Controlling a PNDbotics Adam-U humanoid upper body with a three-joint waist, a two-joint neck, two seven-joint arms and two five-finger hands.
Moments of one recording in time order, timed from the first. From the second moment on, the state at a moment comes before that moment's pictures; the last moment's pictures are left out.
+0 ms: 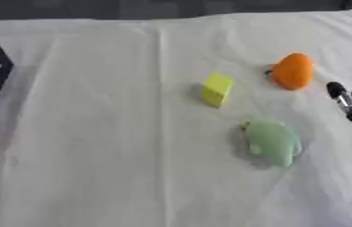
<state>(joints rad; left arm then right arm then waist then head) -0.50 0.40 -0.05 -1.69 0.16 0.16 0.50 0.15 -0.58 -0.12 -1.98 -0.21 0.07 -0.43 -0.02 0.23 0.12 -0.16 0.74</state>
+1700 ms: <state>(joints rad) -0.44 0.53 -0.05 -1.70 0.17 0.19 0.50 0.04 -1.24 0.03 -1.99 -0.27 0.35 -0.06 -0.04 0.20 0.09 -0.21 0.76</state>
